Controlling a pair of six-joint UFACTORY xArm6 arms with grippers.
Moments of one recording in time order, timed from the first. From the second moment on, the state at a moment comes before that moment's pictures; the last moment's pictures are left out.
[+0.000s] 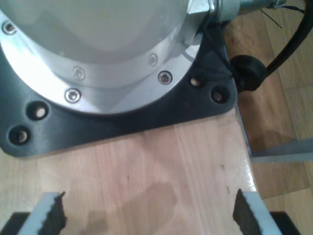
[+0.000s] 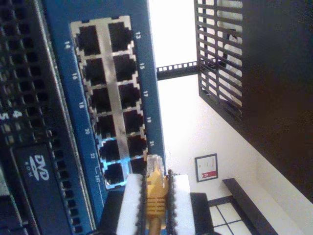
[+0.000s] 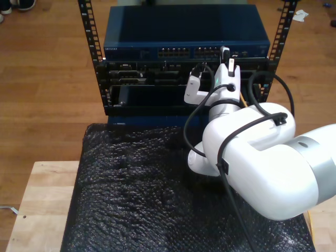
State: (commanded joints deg) left arm 78.3 -28.7 -6.9 6.0 63.8 -183.9; right arm 23.4 47.4 -74.2 30.5 -79.1 -97.0
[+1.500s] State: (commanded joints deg) left arm 78.3 -28.7 -6.9 6.0 63.7 -183.9; right arm 22.4 47.4 -73.5 30.2 -78.2 -97.0
